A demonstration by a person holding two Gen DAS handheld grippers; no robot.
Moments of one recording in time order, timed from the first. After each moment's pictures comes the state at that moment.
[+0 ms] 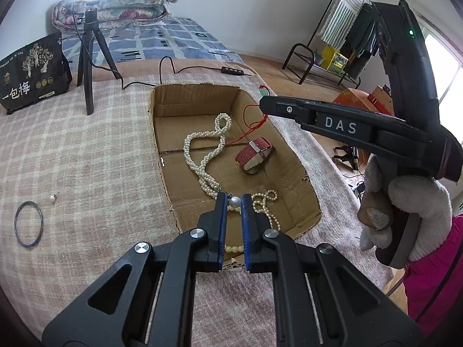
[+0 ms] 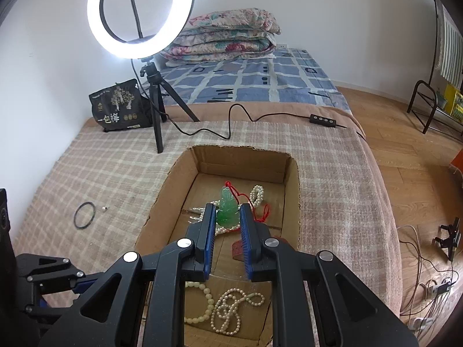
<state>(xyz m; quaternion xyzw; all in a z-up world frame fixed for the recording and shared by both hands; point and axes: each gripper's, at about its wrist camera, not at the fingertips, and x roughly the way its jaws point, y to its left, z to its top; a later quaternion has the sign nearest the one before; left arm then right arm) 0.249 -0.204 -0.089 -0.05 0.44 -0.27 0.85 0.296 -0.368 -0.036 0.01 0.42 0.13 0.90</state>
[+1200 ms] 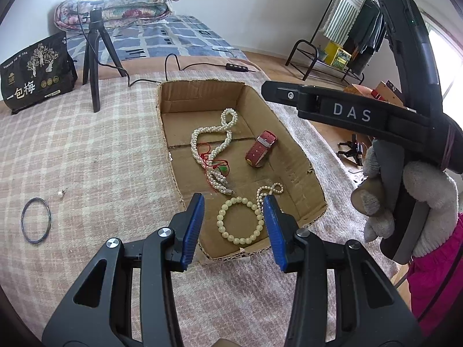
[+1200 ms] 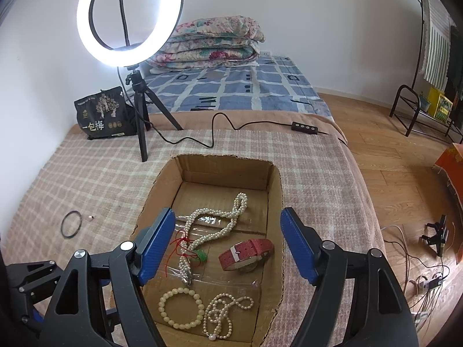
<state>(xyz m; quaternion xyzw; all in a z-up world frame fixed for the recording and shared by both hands) 0.244 -0.194 -0.088 -0.03 0.45 -0.26 0.86 0.291 -0.366 -0.026 0.00 0.40 0.08 0.91</state>
